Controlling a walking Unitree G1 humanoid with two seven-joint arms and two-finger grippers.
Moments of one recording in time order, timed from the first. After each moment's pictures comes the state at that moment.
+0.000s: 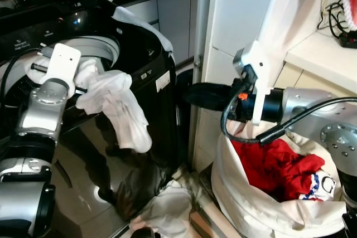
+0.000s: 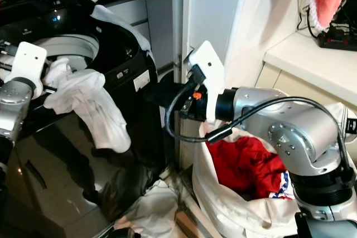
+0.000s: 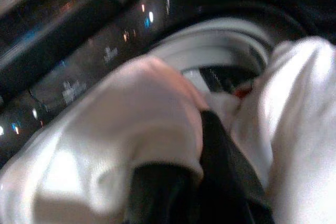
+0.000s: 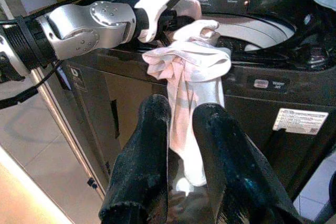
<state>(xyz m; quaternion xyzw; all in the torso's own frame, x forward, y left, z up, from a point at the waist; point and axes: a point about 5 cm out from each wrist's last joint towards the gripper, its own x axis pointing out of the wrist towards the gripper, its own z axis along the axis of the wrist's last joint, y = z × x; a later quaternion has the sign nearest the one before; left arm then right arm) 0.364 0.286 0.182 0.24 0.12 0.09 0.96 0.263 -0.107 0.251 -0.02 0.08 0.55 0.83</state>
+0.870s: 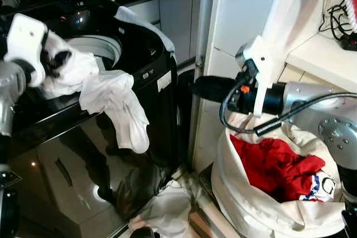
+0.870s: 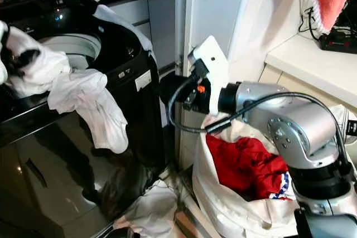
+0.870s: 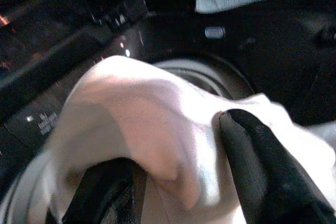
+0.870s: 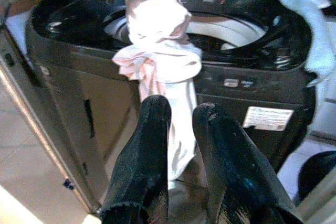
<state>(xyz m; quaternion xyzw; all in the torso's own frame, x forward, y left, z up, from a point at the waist) 0.337 0.305 0.259 0.19 0.07 -0.03 0.98 0.279 -0.116 0.253 -0.04 0.07 0.51 0.86</state>
